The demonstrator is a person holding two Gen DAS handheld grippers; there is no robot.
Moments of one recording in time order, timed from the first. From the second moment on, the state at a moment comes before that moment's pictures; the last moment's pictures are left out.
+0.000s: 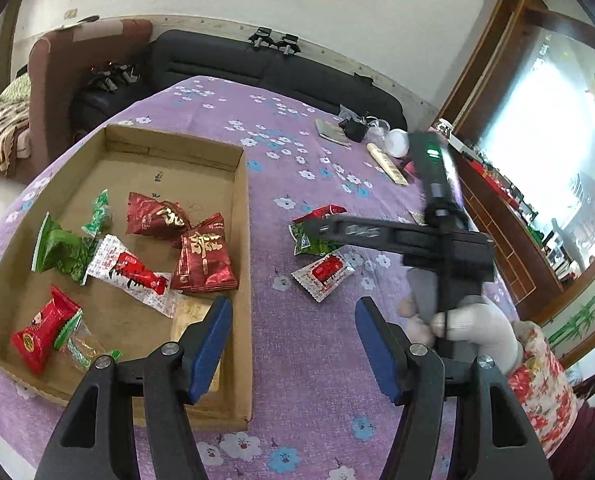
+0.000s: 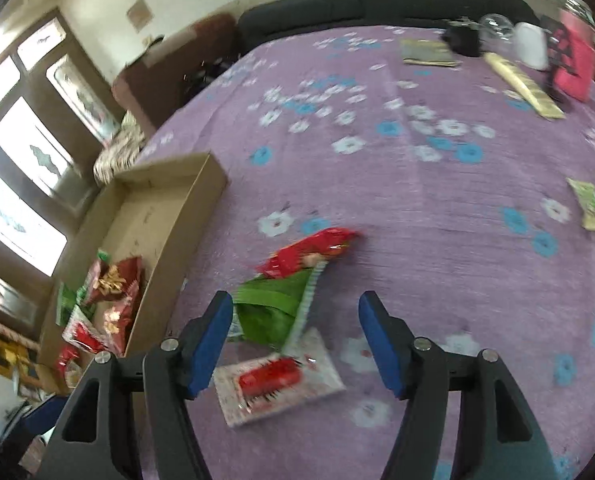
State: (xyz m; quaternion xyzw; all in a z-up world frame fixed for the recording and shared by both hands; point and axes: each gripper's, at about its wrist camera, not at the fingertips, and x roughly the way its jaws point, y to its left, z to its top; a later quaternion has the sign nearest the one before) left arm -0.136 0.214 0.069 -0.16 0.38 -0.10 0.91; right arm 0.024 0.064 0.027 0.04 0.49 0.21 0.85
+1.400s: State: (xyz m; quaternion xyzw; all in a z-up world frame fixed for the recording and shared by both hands) left arm -0.031 0.066 0.016 0.07 0.47 -0.19 0.86; right arm 0.010 -0.079 0.026 0.18 0.44 0.20 0.86
